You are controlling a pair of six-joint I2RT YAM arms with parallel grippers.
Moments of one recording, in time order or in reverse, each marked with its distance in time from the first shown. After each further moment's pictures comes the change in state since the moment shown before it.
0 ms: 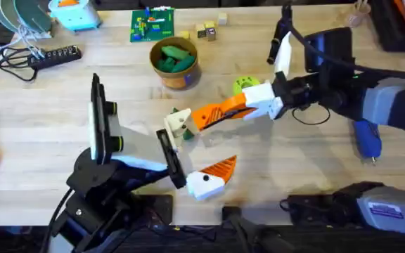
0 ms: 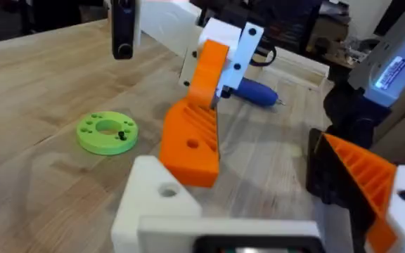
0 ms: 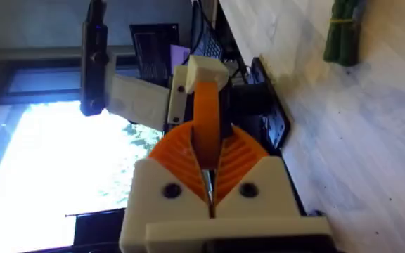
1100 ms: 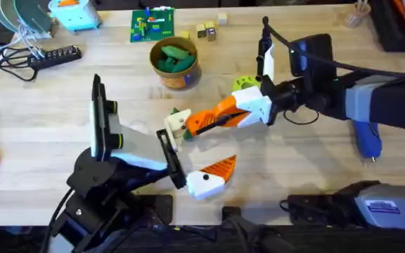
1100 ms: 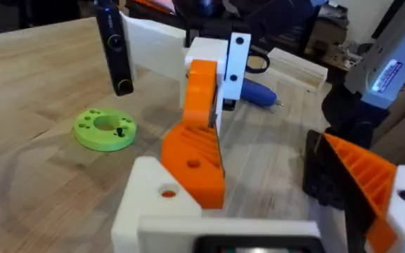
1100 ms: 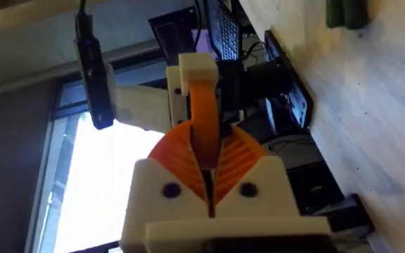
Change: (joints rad) left arm 0.000 0.000 0.000 -0.002 -0.003 -0.027; right arm 0.060 0.091 0.000 0.068 -0.020 0.239
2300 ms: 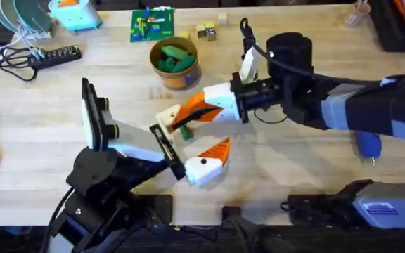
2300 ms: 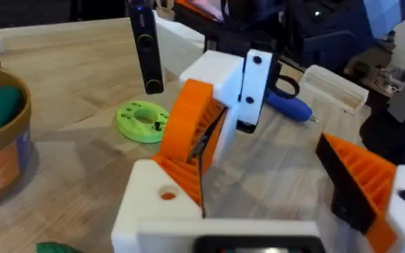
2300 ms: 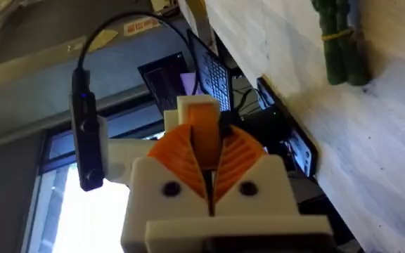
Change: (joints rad) left arm 0.013 0.009 0.000 -0.003 -0.126 -0.052; right arm 0.193 0.054 0.003 0.371 0.320 0.400
